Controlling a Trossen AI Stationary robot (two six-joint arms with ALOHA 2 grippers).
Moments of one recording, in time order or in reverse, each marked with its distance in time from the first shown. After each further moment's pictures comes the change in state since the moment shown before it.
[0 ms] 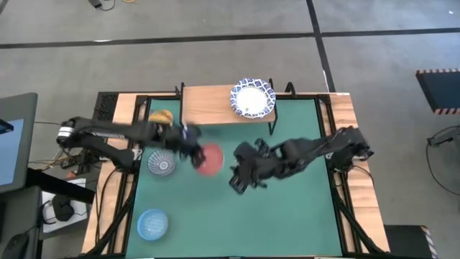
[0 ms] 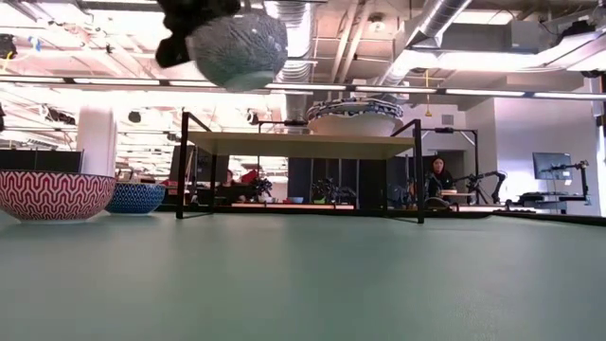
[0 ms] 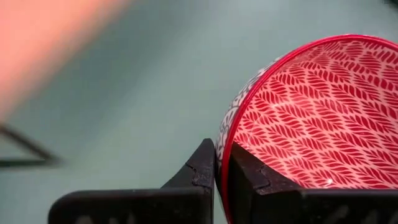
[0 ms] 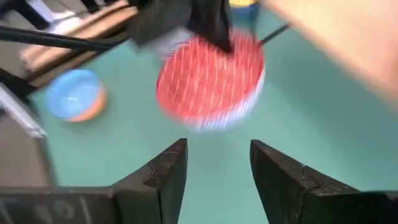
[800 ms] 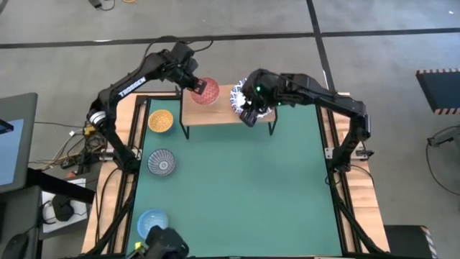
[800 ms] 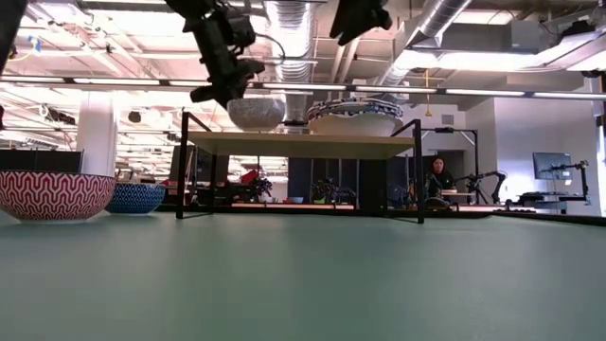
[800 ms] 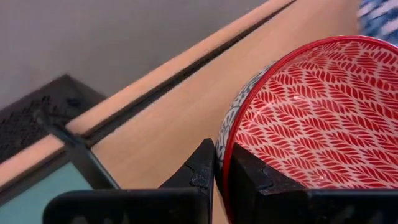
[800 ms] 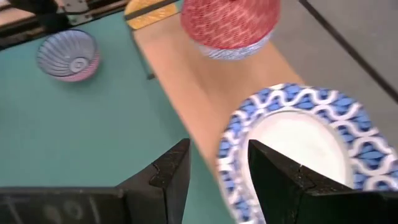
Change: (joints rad) left arm 0.794 0.425 0.533 -0.244 0.283 0.423; right arm -0.562 -0.093 -0.003 0.000 -0.329 -0.587
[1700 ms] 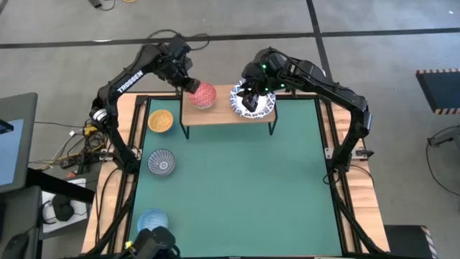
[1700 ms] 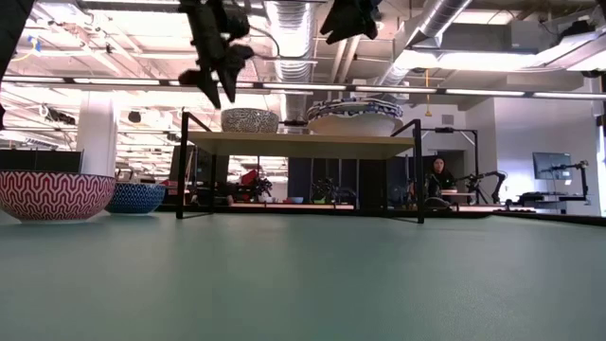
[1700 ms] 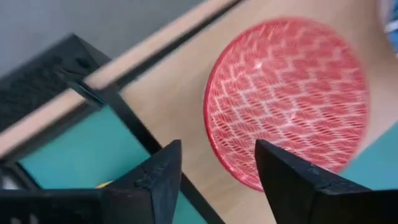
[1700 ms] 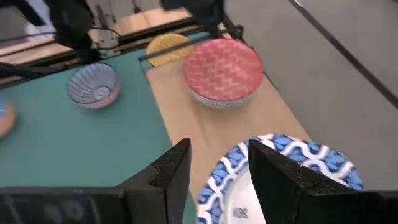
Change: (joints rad) left arm 0.031 0.036 0.187 -0.295 0.012 0.041; right arm -0.157 0.001 -0.001 0.153 -0.251 -0.157
